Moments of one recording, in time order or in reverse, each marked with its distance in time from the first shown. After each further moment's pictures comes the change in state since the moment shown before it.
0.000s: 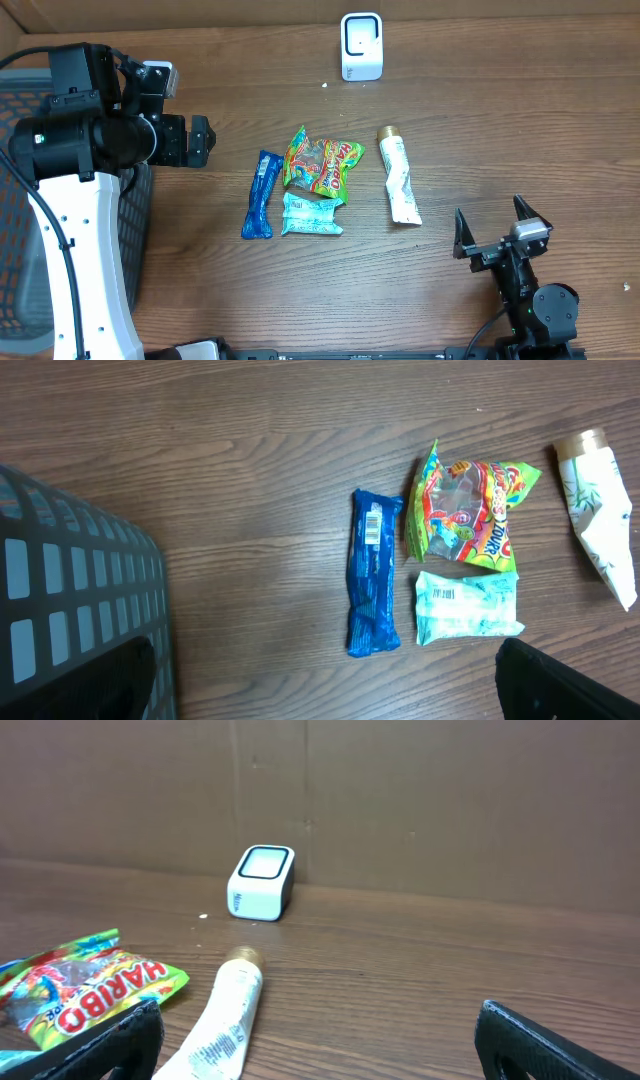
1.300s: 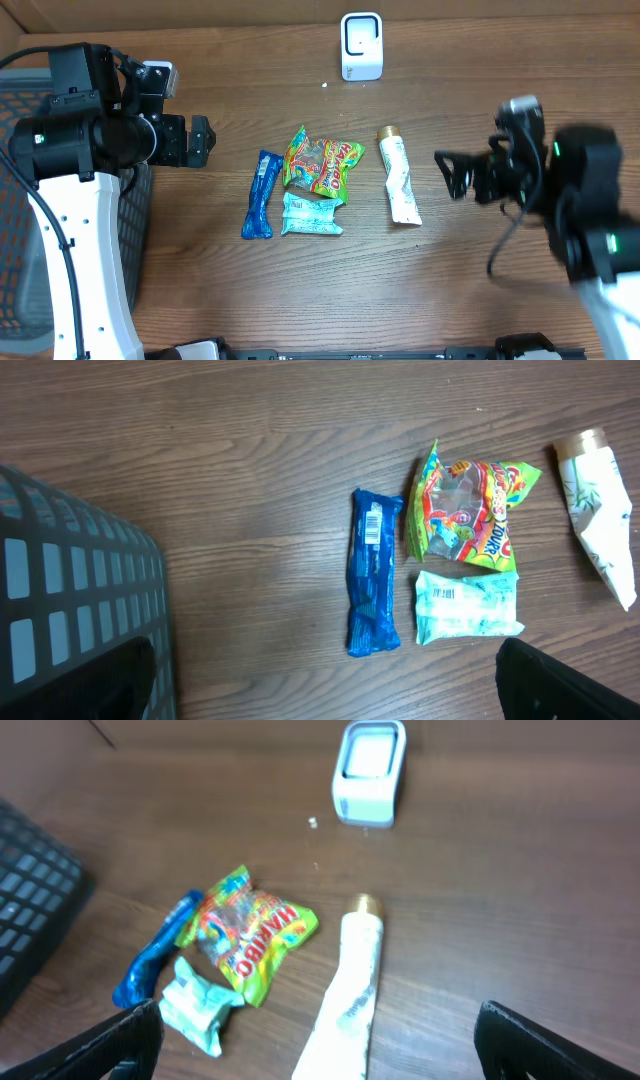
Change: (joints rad) left arm 0.000 0.000 0.000 0.000 0.000 0.000; right arm -0.022 1.057 1.116 -0.717 -0.305 0.056
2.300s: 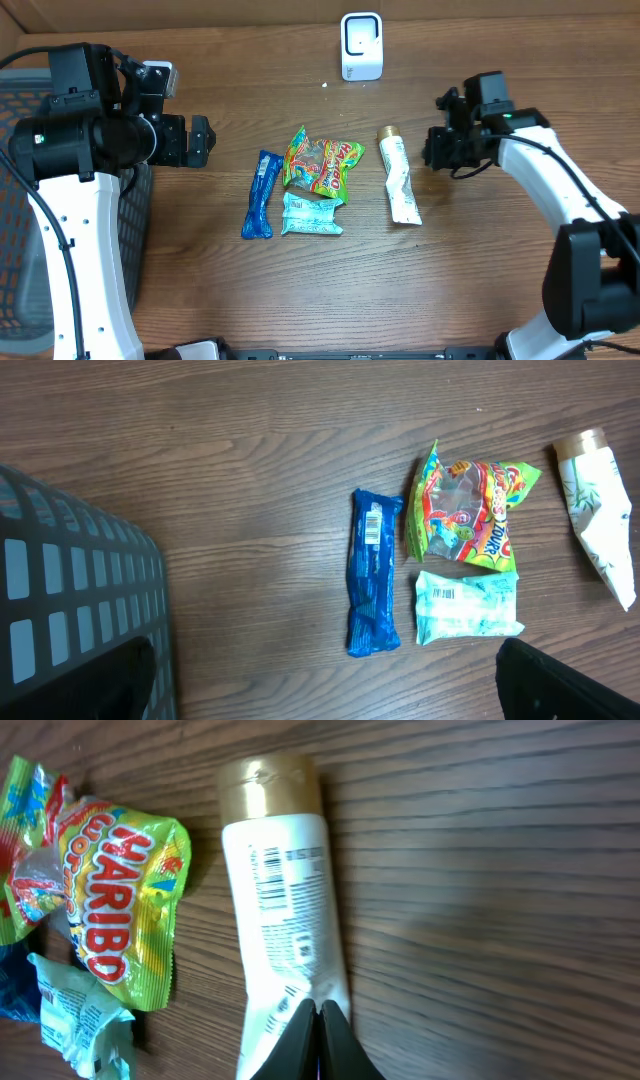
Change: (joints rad) left arm 0.000 0.000 0.000 0.000 0.000 0.000; right arm 0.035 0.714 0.124 0.040 0.001 0.124
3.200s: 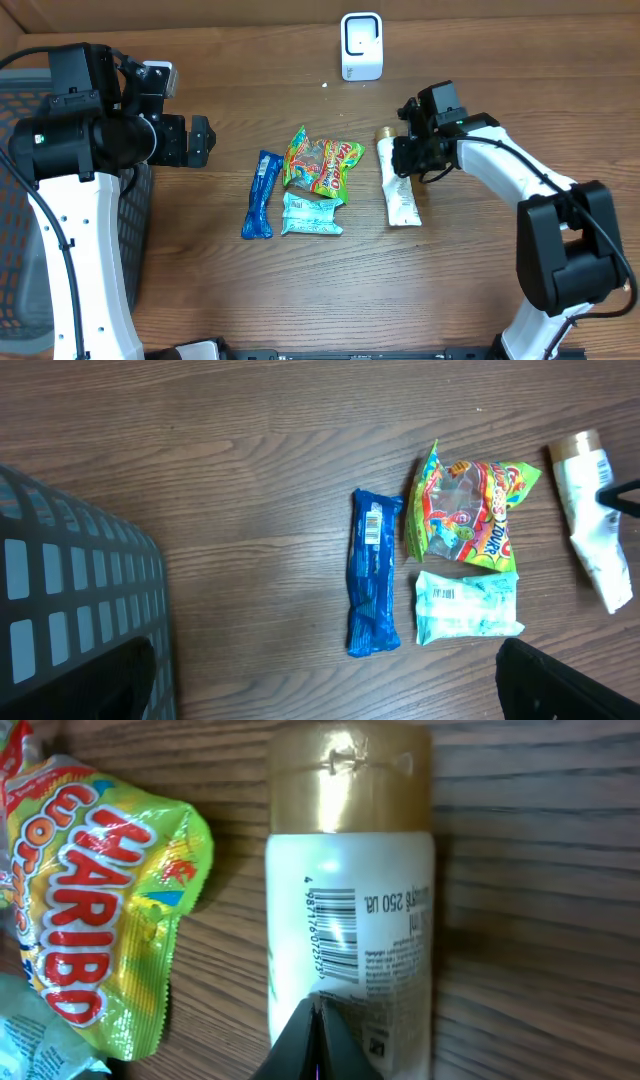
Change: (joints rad) left arm 0.000 0.000 0.000 0.000 0.000 0.000; right arm 0.138 0.144 0.010 0.122 0.042 0.022
